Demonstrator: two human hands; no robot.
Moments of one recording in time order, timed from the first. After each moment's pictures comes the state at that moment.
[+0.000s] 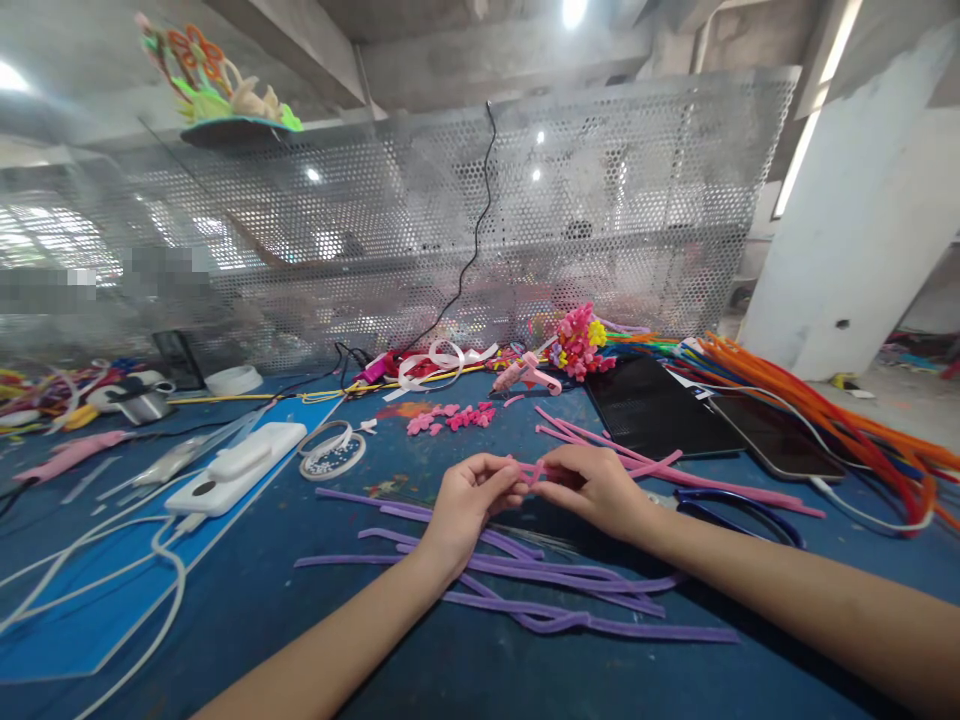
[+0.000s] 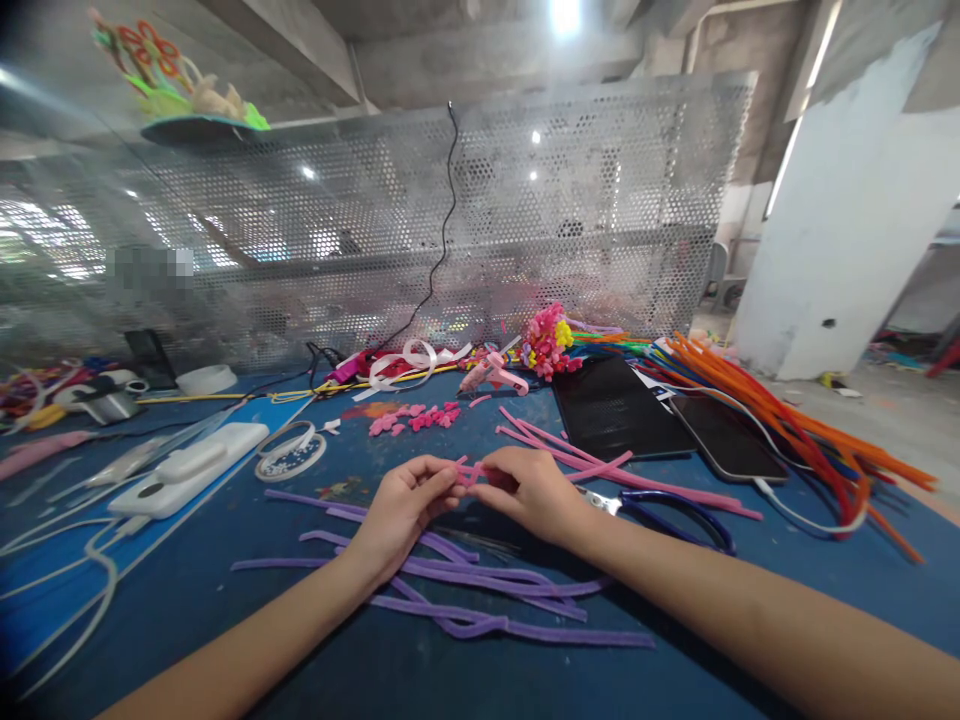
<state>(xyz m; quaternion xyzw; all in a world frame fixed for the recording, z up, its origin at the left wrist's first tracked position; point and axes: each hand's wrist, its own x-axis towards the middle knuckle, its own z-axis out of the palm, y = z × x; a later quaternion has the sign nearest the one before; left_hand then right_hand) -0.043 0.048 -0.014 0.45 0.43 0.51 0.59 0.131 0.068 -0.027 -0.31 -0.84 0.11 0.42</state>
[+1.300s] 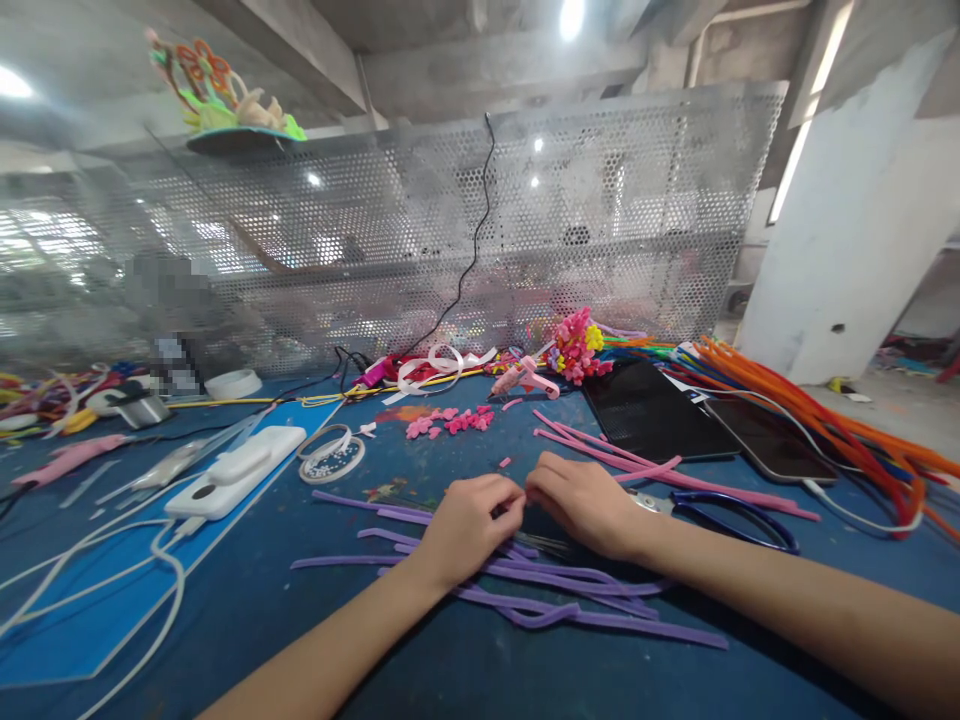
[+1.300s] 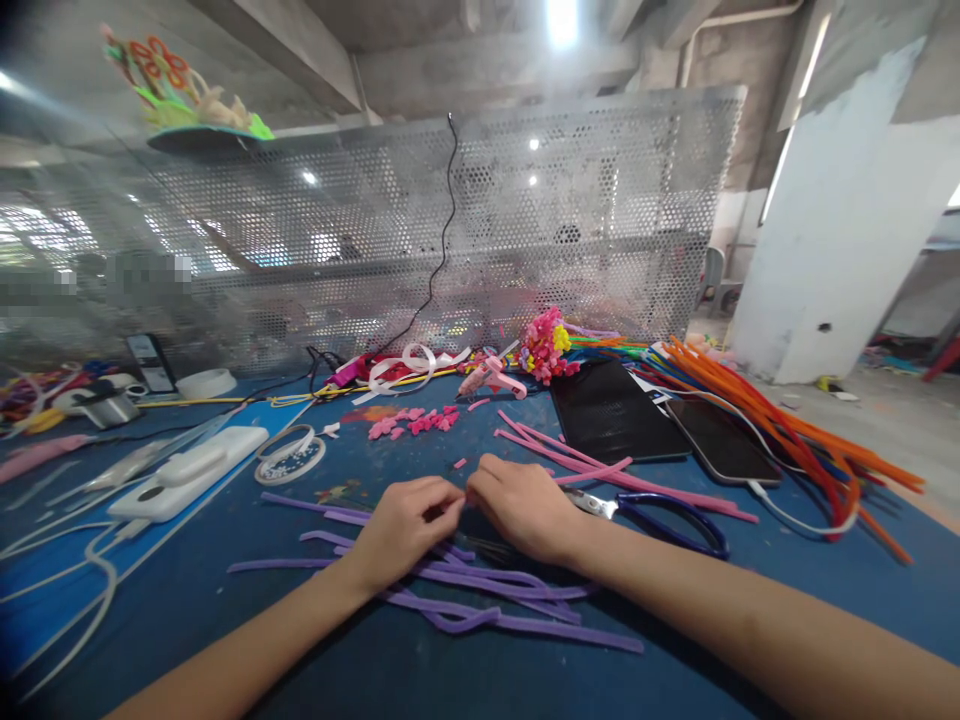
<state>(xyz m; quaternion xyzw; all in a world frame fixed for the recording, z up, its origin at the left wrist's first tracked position) -0.055 0.042 -0.007 0.87 0.41 0.28 0.08 0.128 0.064 -0.029 -0.30 -0.92 -0.04 0.26</state>
